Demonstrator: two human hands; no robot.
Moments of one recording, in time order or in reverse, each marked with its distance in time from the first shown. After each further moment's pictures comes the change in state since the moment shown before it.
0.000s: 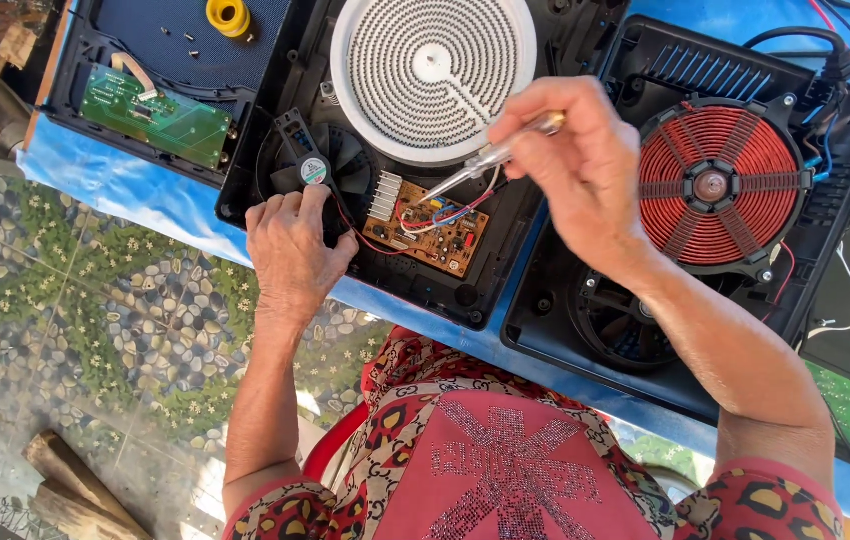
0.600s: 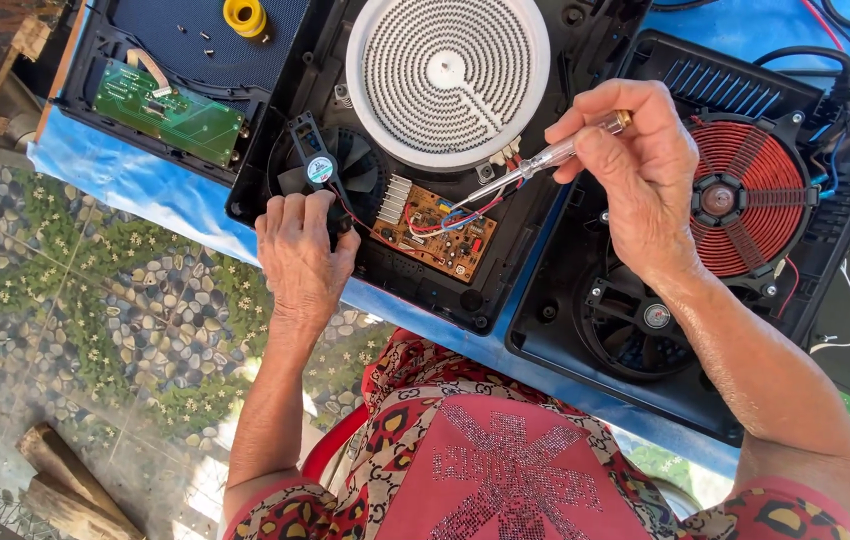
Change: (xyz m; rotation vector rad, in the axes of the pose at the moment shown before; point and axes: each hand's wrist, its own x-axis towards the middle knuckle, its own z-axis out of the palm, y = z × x) left_hand -0.004 0.010 -0.007 -0.041 0.191 -0.008; right_hand -0.009 -0.003 -0.024 0.141 0.046 0.152
